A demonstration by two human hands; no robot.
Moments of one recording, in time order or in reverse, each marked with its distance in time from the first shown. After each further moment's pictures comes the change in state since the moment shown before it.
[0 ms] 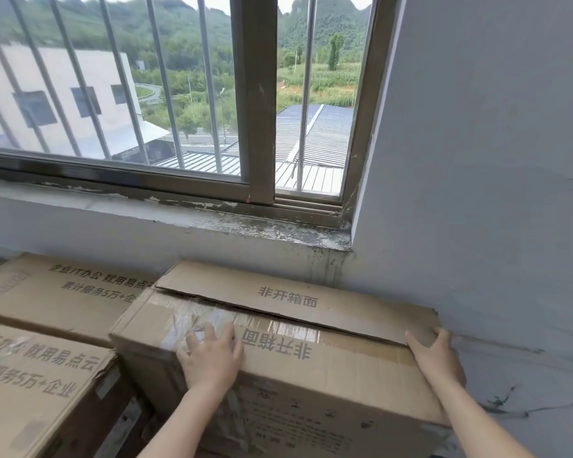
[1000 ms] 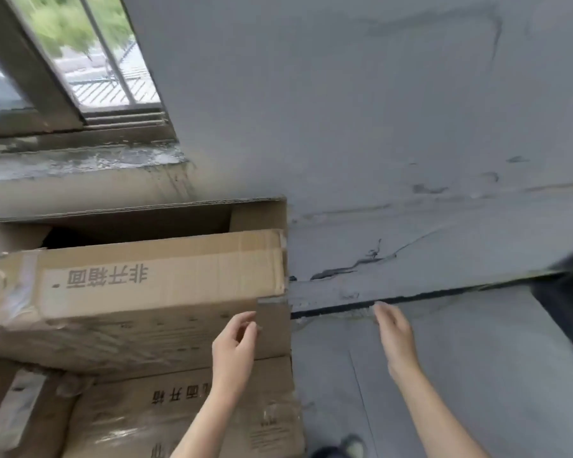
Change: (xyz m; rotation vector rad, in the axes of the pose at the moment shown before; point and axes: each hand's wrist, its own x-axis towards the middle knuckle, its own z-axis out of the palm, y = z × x) left_hand -0.182 0.179 0.068 -1.050 -0.310 0.102; right_hand -0.063 0.197 -0.094 0.705 -0.011 0.263
